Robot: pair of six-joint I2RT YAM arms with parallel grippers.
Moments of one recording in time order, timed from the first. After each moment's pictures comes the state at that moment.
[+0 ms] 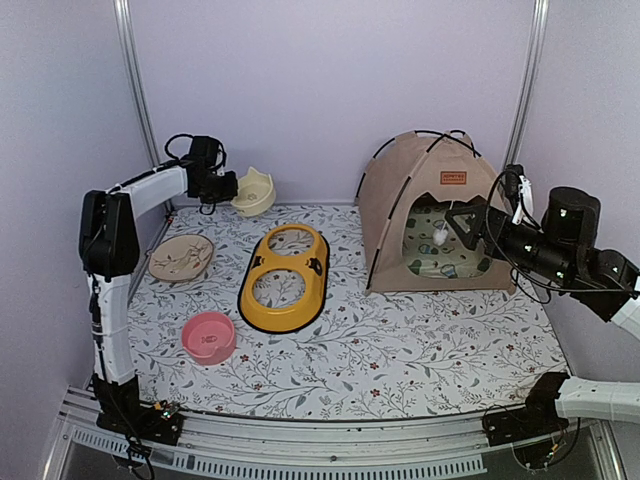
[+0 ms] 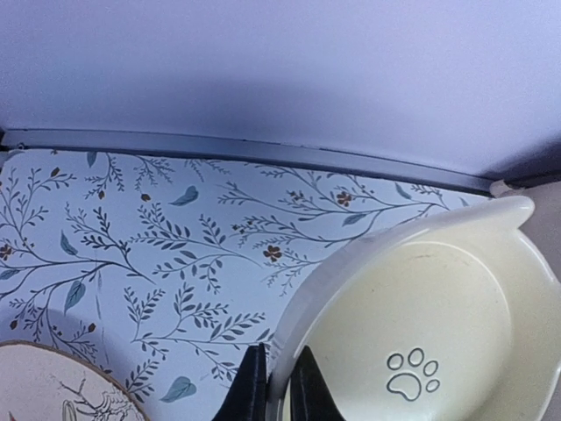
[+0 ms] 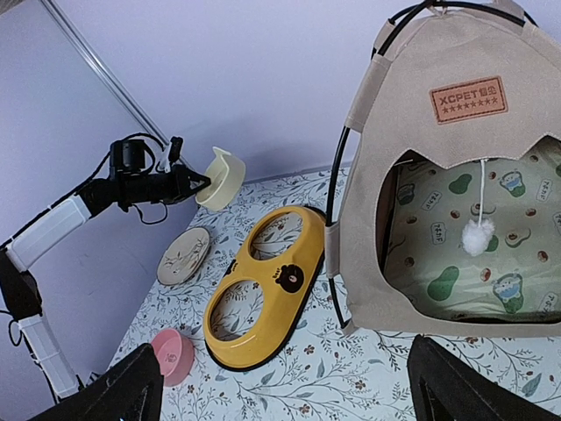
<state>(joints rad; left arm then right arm) -0.20 2.22 1.96 -0.47 0.00 -0.32 0.69 0.79 0.90 -0.33 0.12 0.57</state>
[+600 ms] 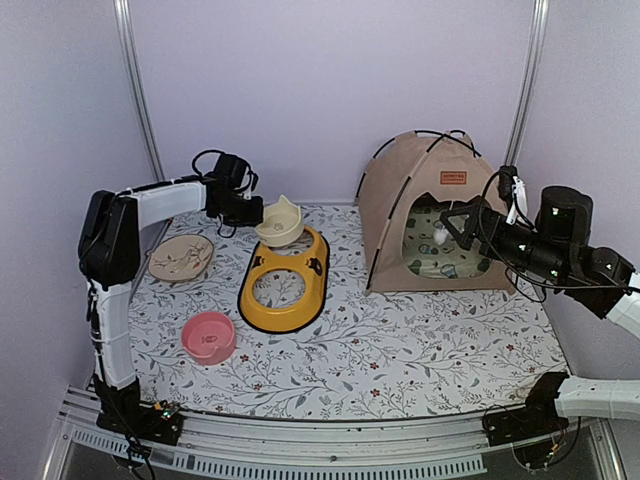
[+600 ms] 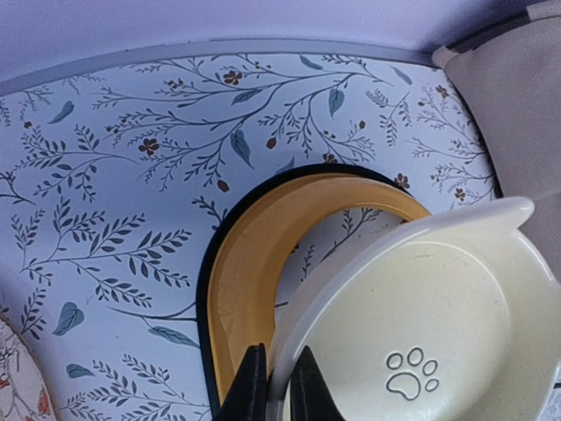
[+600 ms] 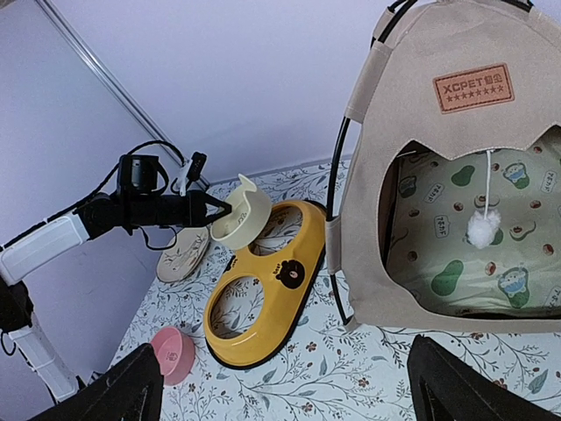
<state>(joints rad) -0.36 2.12 1.73 -0.44 0.04 -0.28 0.69 0.82 0.90 -0.32 0.11 0.59</state>
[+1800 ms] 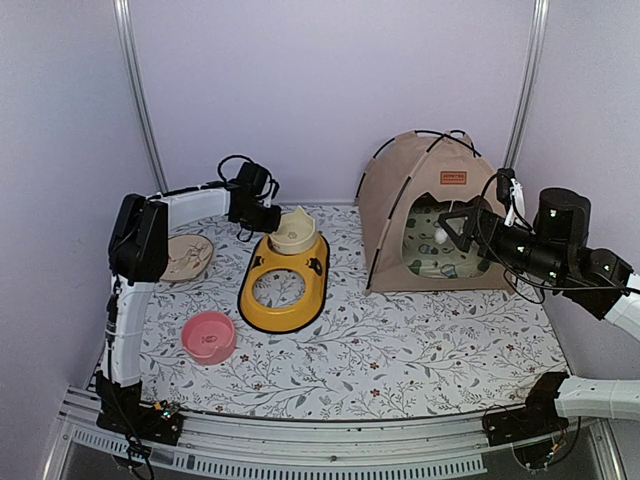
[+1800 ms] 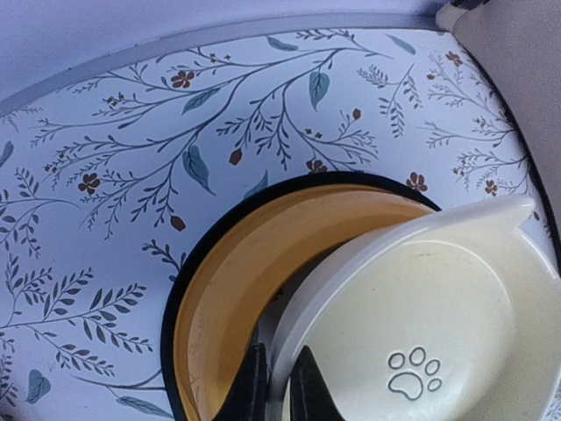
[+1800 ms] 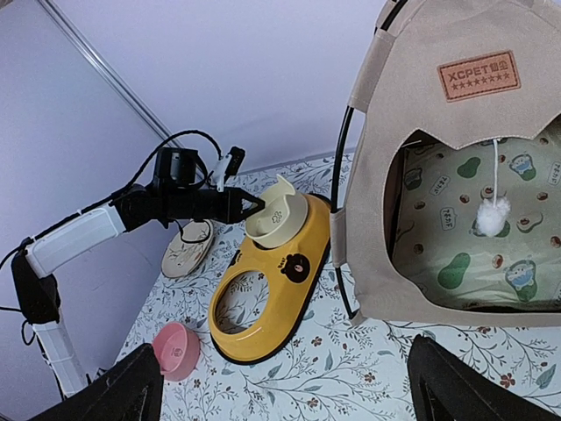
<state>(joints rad) -0.41 2.33 1.93 -0.46 0.01 -0.18 0.69 0.82 0.88 -0.31 0.09 0.60</state>
